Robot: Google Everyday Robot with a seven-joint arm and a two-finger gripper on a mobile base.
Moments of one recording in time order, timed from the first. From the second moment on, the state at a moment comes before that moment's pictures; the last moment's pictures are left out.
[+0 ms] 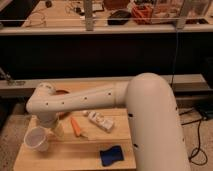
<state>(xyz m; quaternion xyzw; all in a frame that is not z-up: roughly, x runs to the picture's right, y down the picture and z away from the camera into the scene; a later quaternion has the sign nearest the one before) -0.270 0.206 0.738 -0.24 -0.26 -0.48 0.80</state>
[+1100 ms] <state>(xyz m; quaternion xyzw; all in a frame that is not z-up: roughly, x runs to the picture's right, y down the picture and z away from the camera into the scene) -0.279 0.150 0.723 -0.17 -0.32 -0.49 0.79</state>
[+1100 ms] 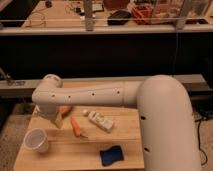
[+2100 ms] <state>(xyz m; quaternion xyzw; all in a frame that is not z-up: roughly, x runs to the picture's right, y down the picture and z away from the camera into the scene) -0.260 0.190 0.685 -0.12 -0.39 -0.66 0.63</state>
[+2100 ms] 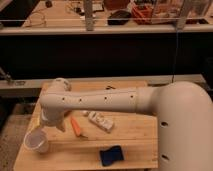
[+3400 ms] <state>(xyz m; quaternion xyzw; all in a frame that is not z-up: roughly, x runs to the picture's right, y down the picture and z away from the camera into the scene) -0.269 0.244 0.730 -0.19 -0.32 -0.71 0.59</state>
